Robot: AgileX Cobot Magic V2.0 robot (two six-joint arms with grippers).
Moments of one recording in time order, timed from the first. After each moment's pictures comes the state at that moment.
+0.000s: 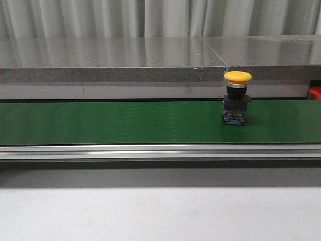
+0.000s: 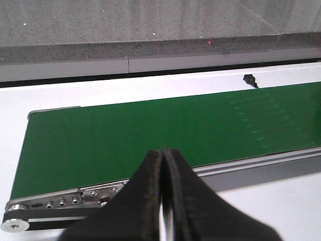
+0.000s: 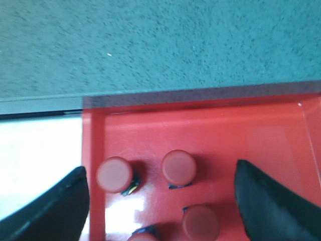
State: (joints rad) left arm -0.25 0.29 -0.42 -0.08 0.52 0.02; right arm -0.57 1.95 -1.99 0.39 0.97 -0.48
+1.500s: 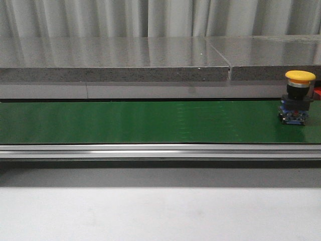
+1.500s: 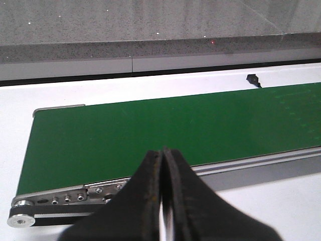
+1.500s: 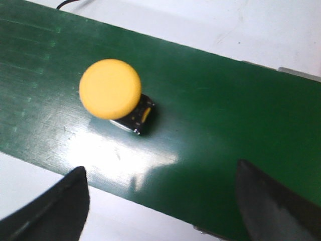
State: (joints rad) left arm -0.25 0.29 -0.42 -0.08 0.52 0.02; right arm -0.14 1.27 -0.91 0.42 0.71 -0.59
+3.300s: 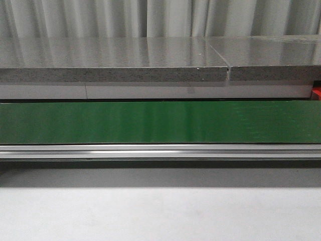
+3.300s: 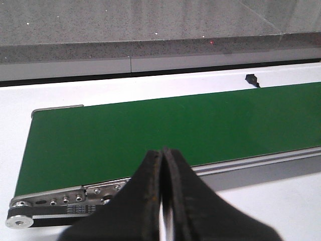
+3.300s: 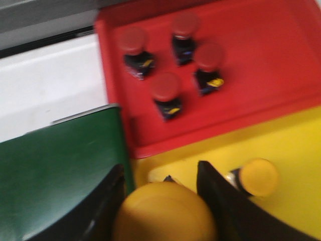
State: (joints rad) left arm -0.25 0.29 -0.42 -0.08 0.52 0.02; right arm -0.69 1.25 -1.01 0.42 0.67 -0.42
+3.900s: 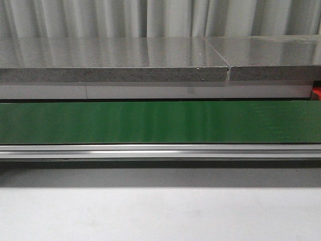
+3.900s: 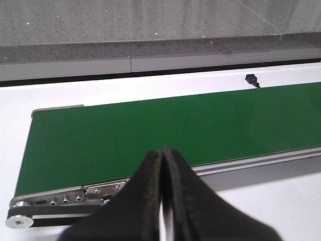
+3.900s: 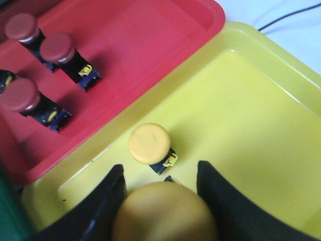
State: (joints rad) left arm -0.25 0.29 -0.42 -0.08 0.52 0.02; right arm -0.90 1.25 -0.79 0.41 0.42 -0.30
